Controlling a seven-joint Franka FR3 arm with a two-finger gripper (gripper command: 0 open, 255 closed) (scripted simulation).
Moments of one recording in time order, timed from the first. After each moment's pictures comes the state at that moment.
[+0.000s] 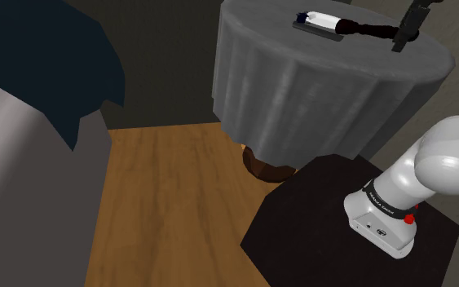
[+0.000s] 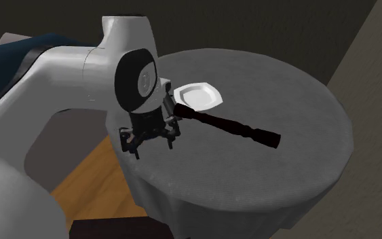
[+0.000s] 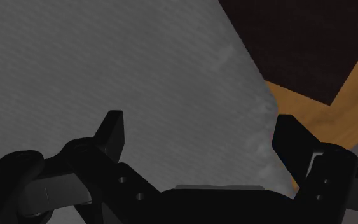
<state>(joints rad) 0.07 -0.79 -0.34 -2.27 -0.28 1.44 -0.54</state>
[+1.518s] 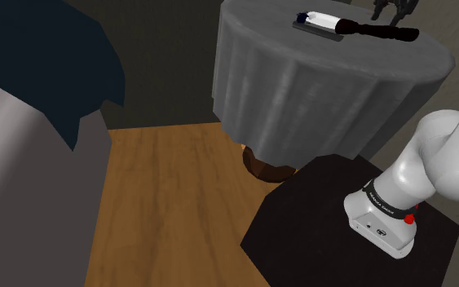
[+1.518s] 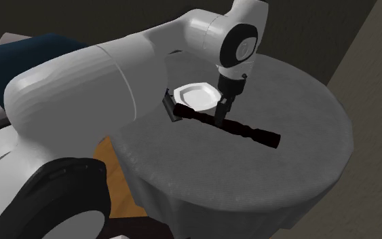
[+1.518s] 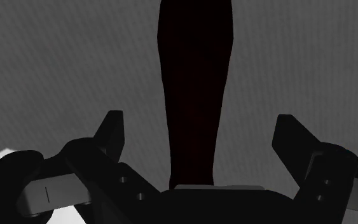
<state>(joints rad) 0.44 0.05 -1.24 -1.60 0.07 1.53 -1.88</state>
